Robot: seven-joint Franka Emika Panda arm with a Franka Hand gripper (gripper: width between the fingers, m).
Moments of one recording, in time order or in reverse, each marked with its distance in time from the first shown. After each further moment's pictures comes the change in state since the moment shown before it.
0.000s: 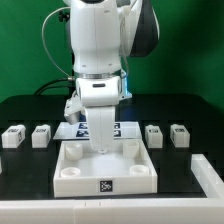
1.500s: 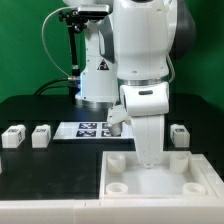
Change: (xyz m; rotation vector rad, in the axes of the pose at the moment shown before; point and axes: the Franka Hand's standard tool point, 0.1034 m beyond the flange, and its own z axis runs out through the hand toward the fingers) arm 0.083 0.064 0.001 -0.027 0.051 0.089
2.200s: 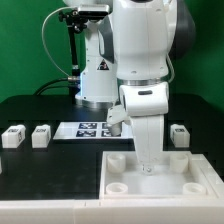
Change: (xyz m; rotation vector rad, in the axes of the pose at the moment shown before) arm 0.000 0.000 0.000 0.000 0.000 0.001
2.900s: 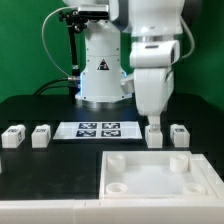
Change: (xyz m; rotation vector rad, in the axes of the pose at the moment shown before) arm 0.050 -0.041 -0.065 -0.084 -0.006 0.459
